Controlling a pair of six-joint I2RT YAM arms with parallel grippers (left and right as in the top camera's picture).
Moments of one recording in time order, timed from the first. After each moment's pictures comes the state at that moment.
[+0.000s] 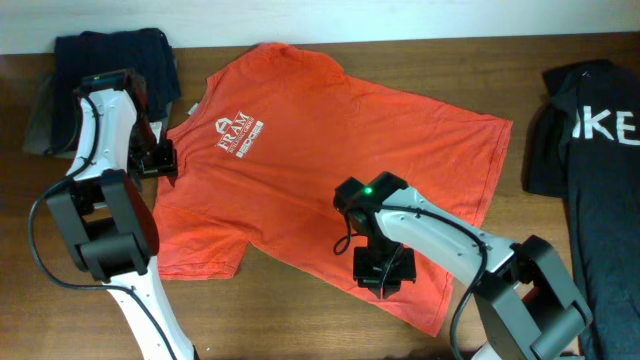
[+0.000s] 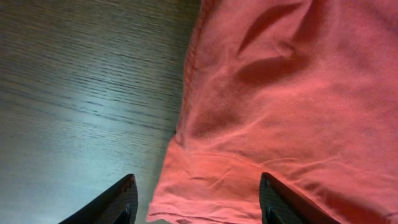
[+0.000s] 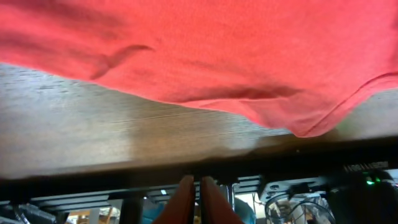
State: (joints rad) left arm 0.18 2.29 1.97 -1.45 -0.12 0.00; right arm 0.65 1.76 1.15 -1.32 -0.25 0.72
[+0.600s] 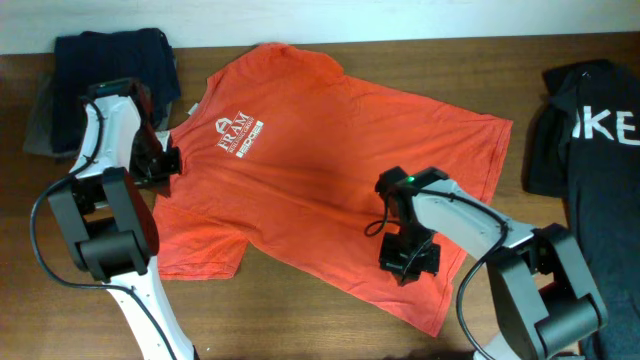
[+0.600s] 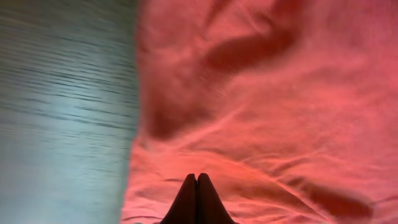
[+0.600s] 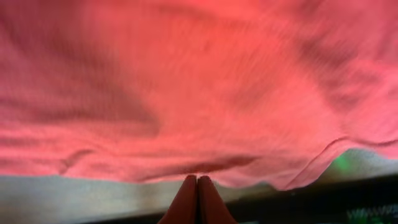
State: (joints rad) left arm 0.18 2.29 1.89 -1.43 -0.02 -0.01; right arm 0.40 1.76 1.02 -1.16 -0.23 0.69
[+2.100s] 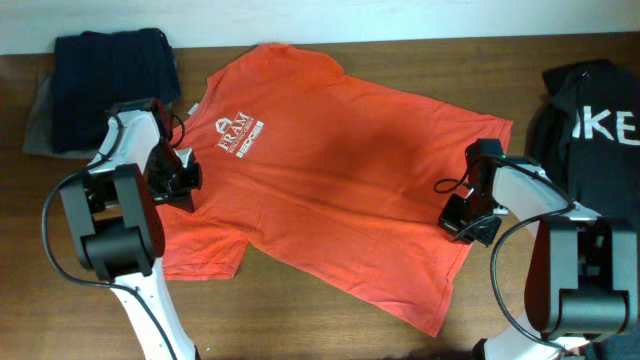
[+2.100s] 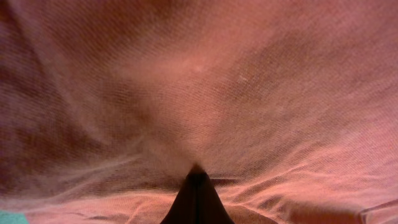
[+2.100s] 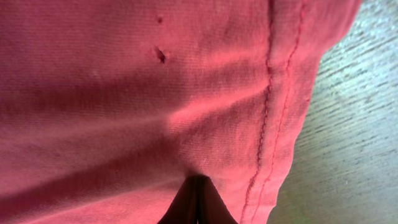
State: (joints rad) left arm 0.14 2.28 1.71 -1.31 0.07 -0.01; right arm -0.07 1.80 1.02 -0.91 -0.10 0.53
